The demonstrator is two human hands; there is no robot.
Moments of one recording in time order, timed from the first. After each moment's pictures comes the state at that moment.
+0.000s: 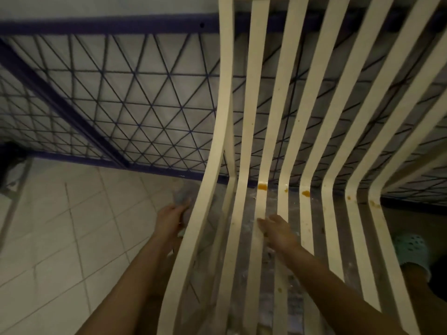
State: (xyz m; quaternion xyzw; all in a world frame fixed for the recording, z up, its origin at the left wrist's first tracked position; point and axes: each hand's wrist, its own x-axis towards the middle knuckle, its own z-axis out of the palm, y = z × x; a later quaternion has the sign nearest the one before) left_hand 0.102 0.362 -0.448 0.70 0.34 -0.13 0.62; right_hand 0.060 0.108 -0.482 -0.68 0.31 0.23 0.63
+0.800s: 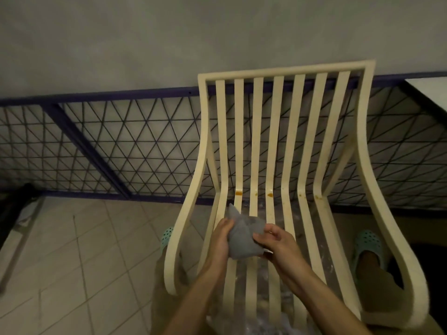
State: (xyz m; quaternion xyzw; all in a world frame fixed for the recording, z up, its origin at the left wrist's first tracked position) left_hand -0.079 0.211 -0.339 0.61 0.19 -0.20 0.74; right_hand -0.122 0.078 -0.325 -0.58 0.19 0.10 0.79
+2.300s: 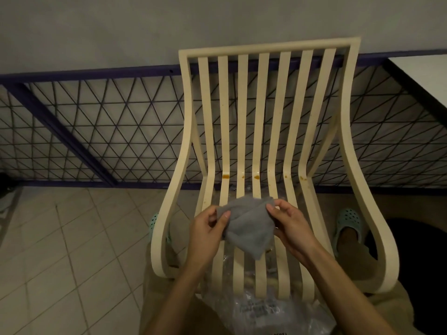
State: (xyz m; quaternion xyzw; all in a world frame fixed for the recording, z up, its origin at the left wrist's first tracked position) left_hand -0.106 0.224 -0.334 0.78 -0.04 -0.06 0.62; right_hand -0.129 0.028 -0.331 -0.52 0.17 0.06 0.83
